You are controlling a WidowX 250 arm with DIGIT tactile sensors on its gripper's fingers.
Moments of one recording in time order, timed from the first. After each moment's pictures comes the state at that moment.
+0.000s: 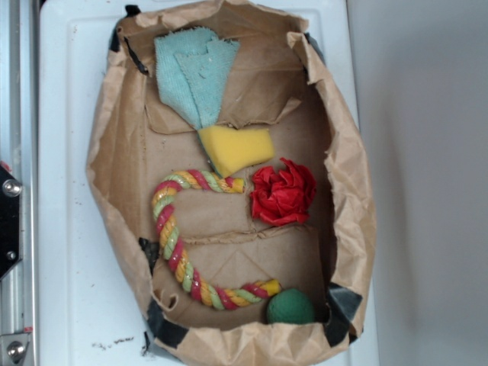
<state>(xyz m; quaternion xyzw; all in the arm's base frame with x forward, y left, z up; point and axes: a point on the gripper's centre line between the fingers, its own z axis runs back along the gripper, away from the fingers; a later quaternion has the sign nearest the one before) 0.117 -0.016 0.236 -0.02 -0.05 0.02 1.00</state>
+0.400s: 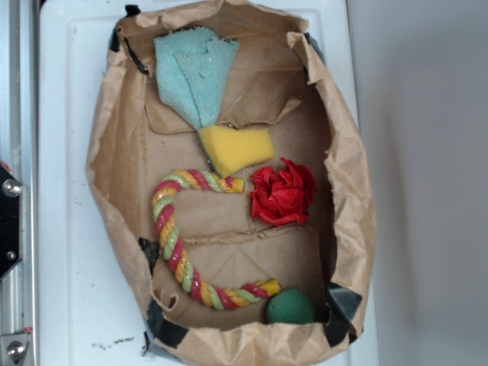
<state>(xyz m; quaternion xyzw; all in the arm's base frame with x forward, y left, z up) 0.118 -0.015 0.233 -0.01 -0.04 0.02 1.00</state>
